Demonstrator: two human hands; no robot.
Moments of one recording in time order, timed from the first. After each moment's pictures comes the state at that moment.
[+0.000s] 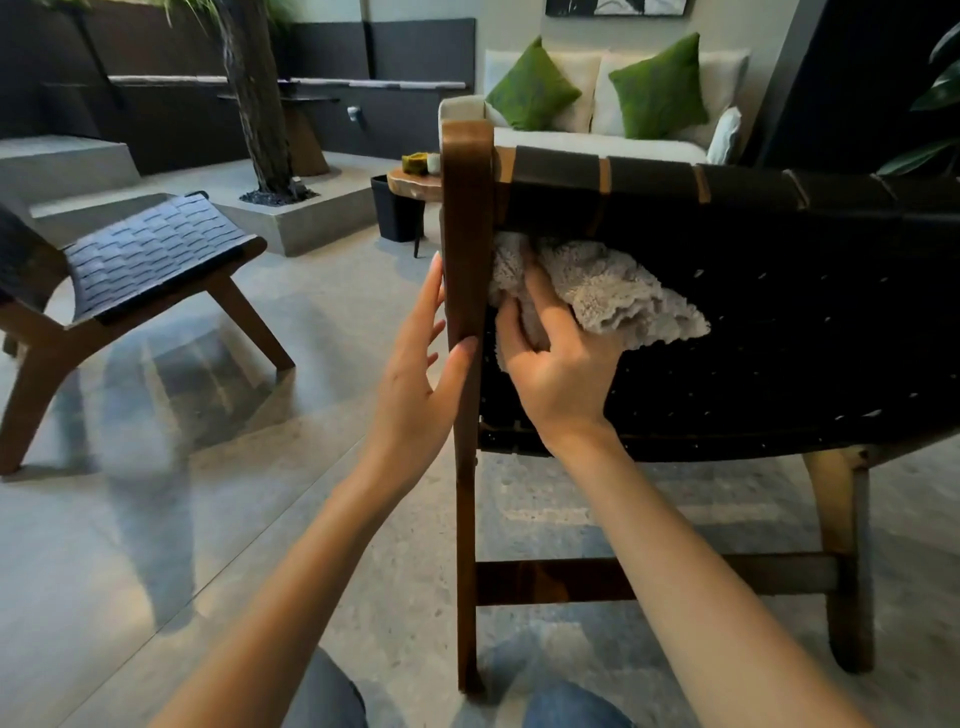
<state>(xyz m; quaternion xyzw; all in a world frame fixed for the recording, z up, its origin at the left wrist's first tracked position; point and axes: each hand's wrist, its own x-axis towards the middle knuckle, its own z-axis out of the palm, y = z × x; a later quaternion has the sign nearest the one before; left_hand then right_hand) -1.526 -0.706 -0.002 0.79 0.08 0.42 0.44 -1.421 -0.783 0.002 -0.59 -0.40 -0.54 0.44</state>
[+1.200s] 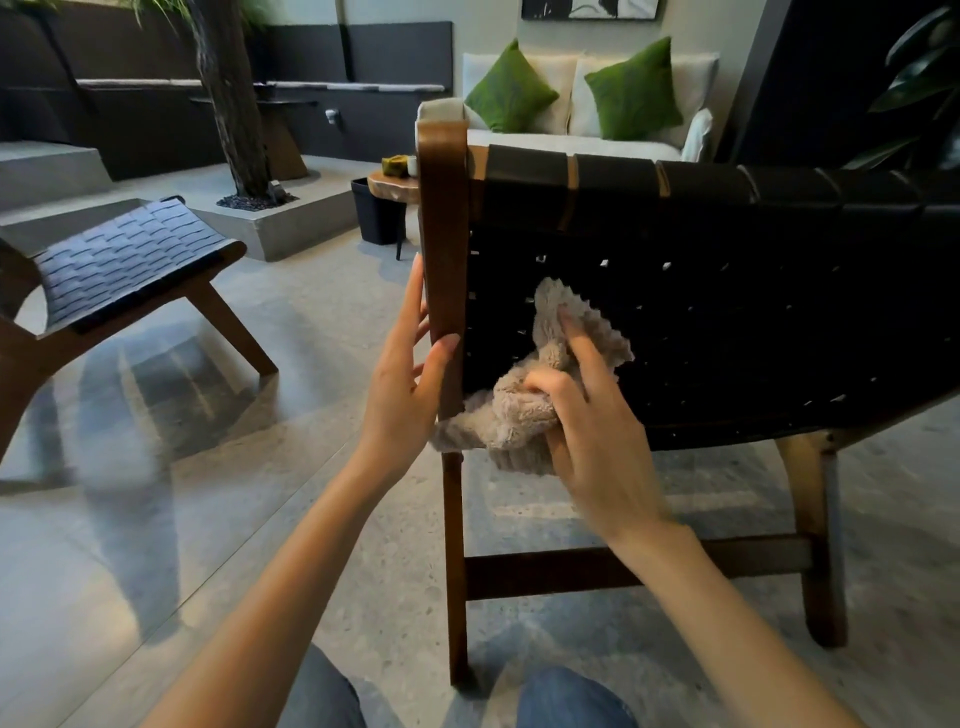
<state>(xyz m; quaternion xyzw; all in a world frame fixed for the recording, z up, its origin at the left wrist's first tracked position) -1.524 -0.708 -0.007 0.77 0.07 0.40 0.49 -1.450 -0.865 -0.032 -0.74 -0.49 -0.34 0.31</state>
